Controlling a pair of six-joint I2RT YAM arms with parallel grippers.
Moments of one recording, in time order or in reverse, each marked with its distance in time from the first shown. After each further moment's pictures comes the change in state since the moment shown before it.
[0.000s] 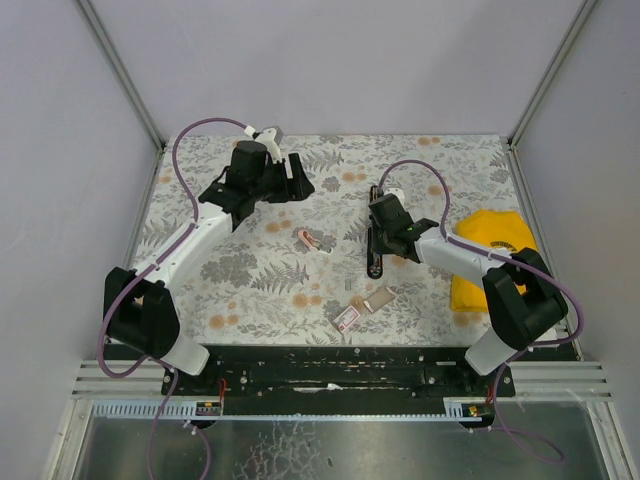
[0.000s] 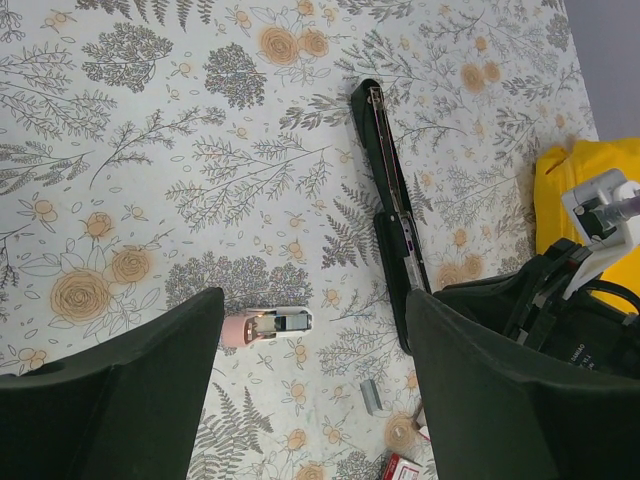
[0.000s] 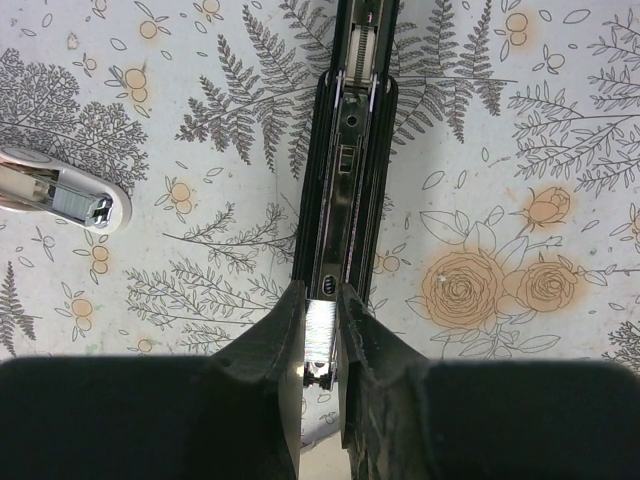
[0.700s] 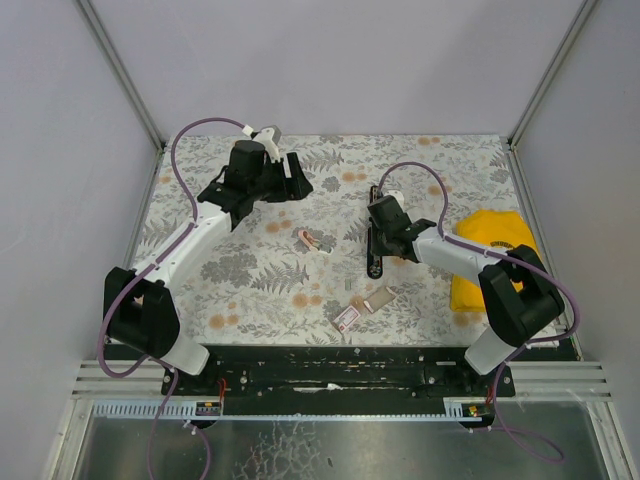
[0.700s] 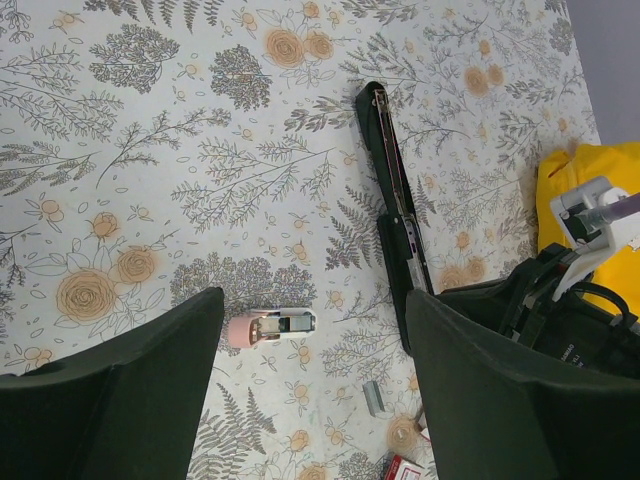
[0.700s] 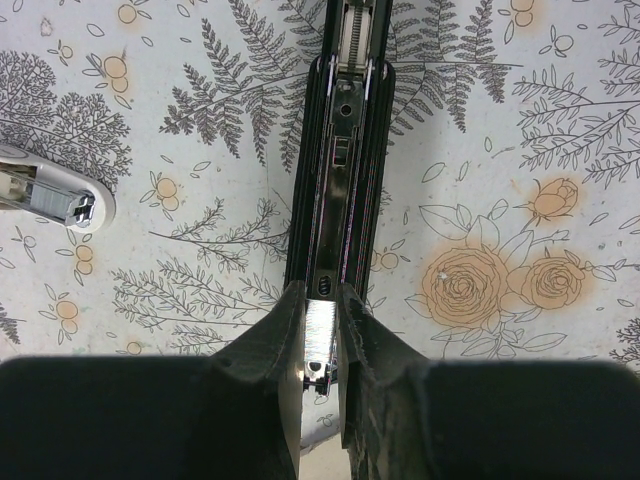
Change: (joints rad) left arm 0.011 0.001 0.000 0.000 0.003 0.000; right arm 0.000 0.022 -0.002 -0.009 0.003 0.011
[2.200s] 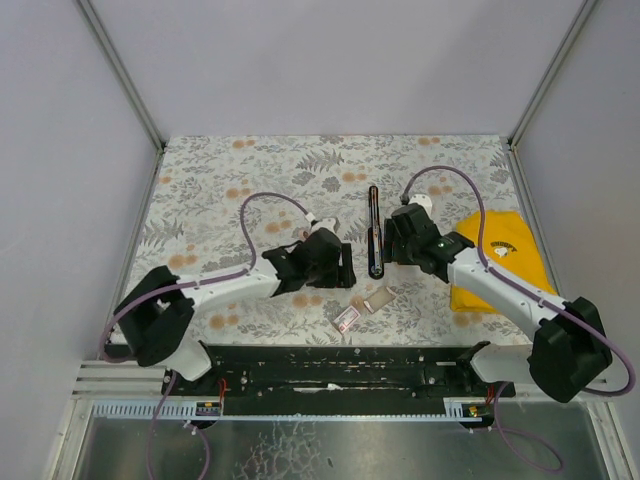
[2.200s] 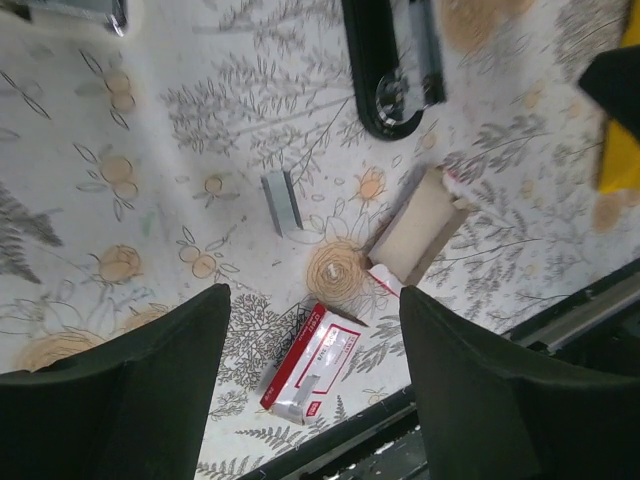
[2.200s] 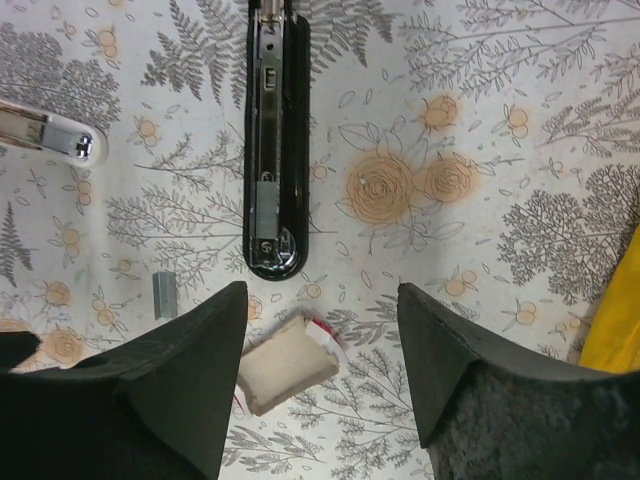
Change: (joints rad) left arm -0.512 -0.016 -0.345 0.047 -0.253 -0.343; right arm 0.001 -0.333 -0.092 -0.185 0.060 0.029
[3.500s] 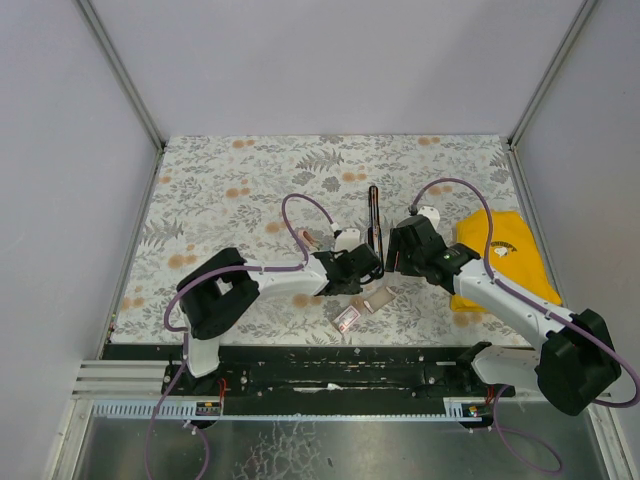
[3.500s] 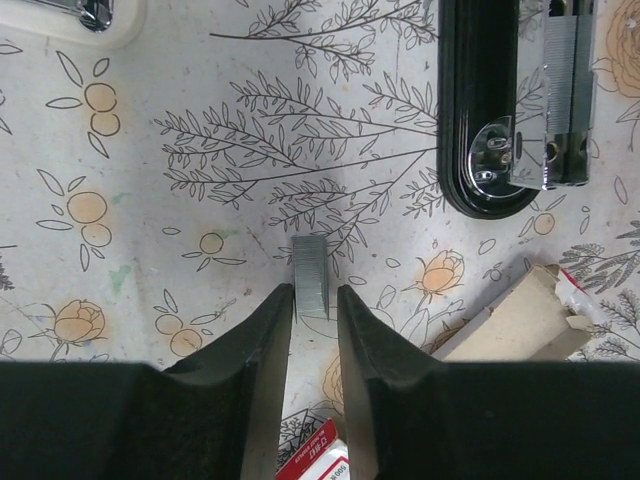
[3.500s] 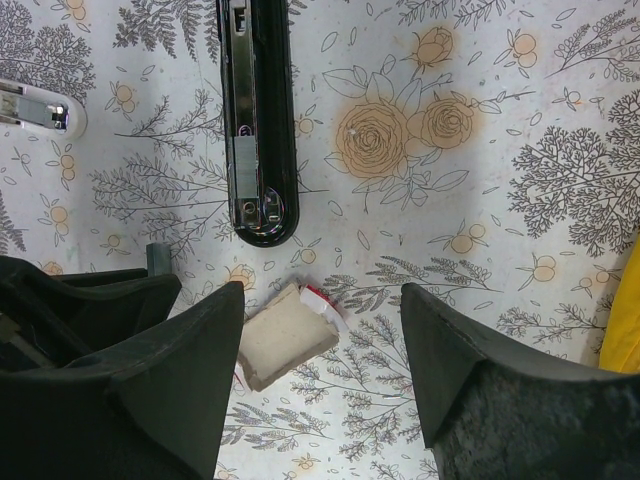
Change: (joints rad) left arm -0.145 0.388 0.235 -0.133 -0.303 -0.131; right arm 0.000 -0.083 -0.108 -0.004 -0.020 0.093
